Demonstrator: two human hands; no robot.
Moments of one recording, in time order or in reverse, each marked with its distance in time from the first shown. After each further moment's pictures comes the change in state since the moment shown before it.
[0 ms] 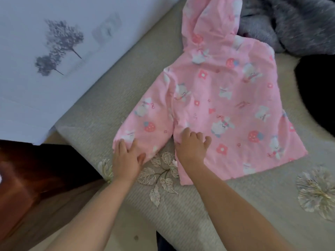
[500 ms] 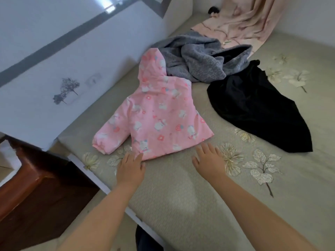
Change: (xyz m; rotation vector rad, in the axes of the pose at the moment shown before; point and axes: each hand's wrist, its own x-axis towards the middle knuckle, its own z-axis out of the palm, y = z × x) left_hand -0.231 0.164 -0.022 0.120 0.178 0.201; right_hand -0.209 0.266 -0.116 -0.049 0.204 -0.201
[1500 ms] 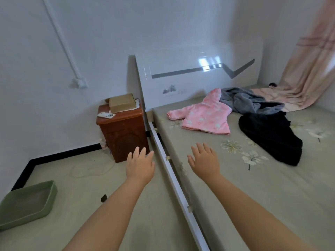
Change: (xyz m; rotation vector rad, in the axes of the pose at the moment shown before) left_hand -0.633 0.201 0.012 0.055 0.328 -0.502; right_hand -0.514 0.075 -0.067 -0.031 0.312 -0.692
